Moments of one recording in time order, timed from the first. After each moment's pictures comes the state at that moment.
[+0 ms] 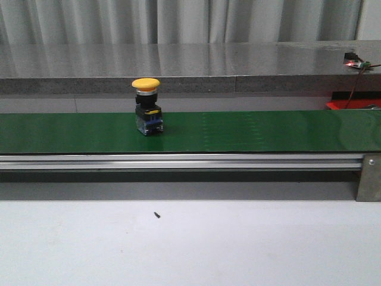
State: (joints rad) left arm -0.01 0.54 -0.60 -0.27 0.73 0.15; right arm -0.73 1.53 -0.96 0.56 0.34 -0.50
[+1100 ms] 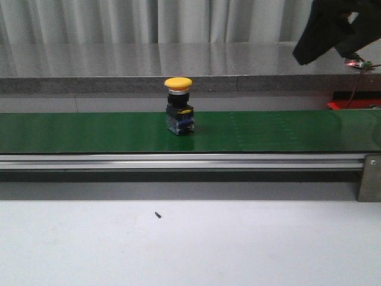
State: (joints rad) left arm -0.01 0.54 -0.60 -0.27 0.73 0.15; right arm 0.10 1.51 -1.15 0.55 0.60 -0.75
